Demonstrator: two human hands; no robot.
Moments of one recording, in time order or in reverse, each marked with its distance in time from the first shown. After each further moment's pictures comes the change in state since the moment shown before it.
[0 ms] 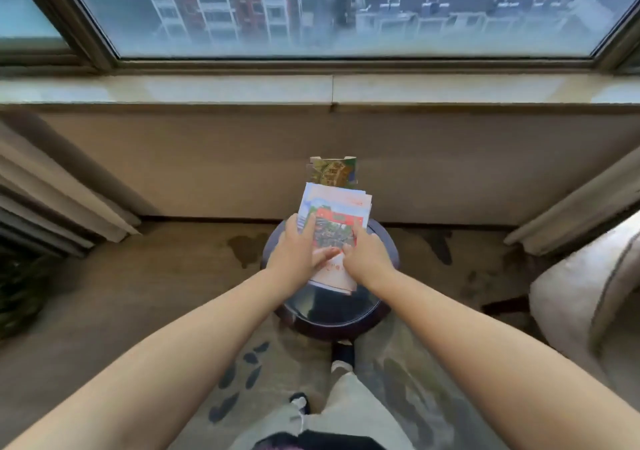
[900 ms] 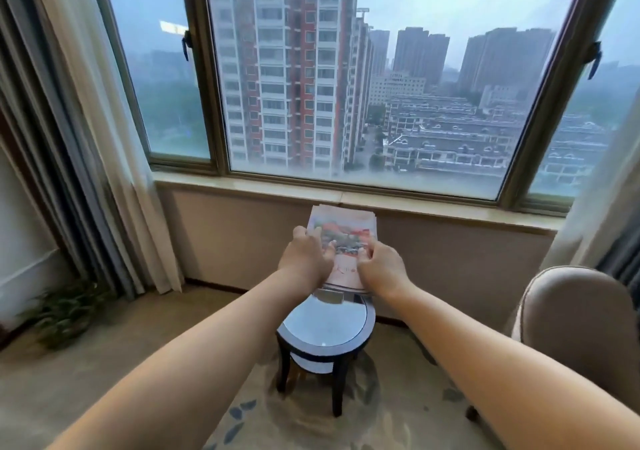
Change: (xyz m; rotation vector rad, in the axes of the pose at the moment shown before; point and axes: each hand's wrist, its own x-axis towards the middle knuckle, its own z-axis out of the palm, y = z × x) left_hand -0.439 0.216 -0.065 -0.077 0.447 -0.046; right_hand -0.449 0.020 -0.145 0.080 0.266 -0.377
